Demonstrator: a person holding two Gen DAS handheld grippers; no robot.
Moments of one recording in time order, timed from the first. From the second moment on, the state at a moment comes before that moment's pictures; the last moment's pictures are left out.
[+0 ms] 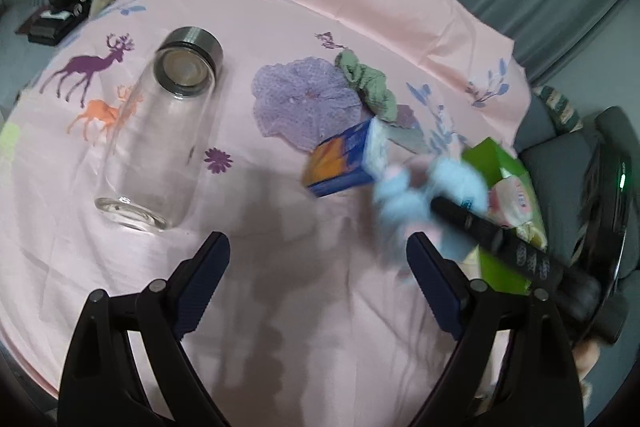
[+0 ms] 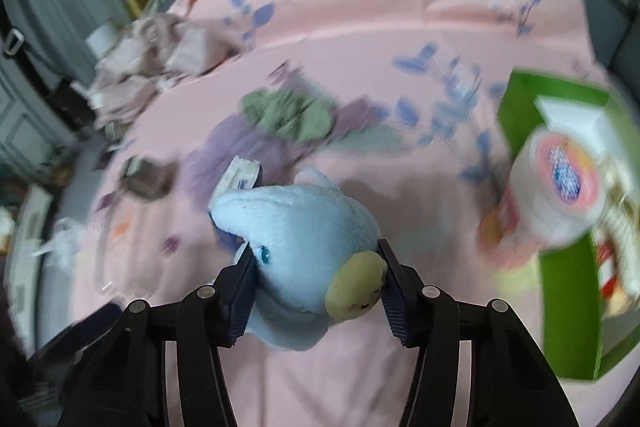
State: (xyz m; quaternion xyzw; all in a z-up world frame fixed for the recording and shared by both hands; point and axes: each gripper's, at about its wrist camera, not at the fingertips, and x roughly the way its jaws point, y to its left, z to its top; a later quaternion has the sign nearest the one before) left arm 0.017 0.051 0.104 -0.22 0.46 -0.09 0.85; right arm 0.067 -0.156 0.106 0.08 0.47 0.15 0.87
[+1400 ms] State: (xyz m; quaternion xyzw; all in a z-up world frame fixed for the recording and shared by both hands) left arm 0.007 -0.051 0.152 -0.13 0.44 -0.19 0.87; right arm 0.036 -0.201 0.145 0.15 0.43 0.21 0.87
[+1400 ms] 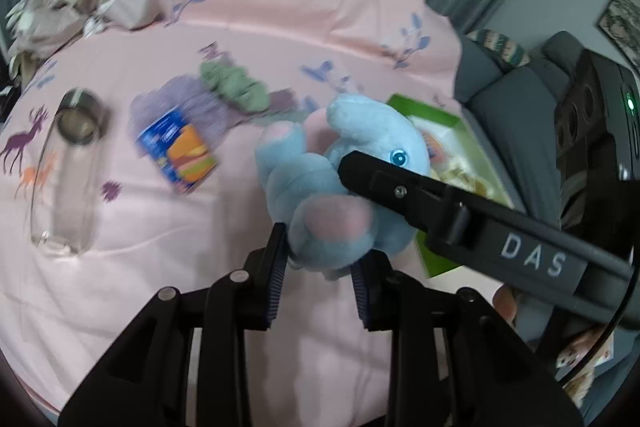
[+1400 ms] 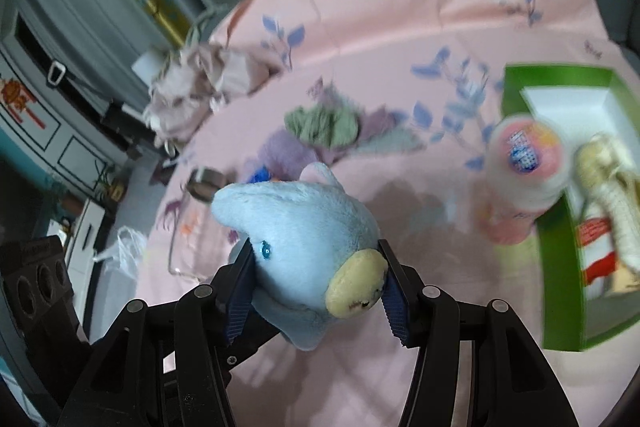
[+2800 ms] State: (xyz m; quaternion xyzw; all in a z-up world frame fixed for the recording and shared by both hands) left arm 0.125 -0.324 0.136 0.05 0.48 -0.28 0.83; right arm 0.089 -0.471 0.094 0.40 0.34 0.04 0.85
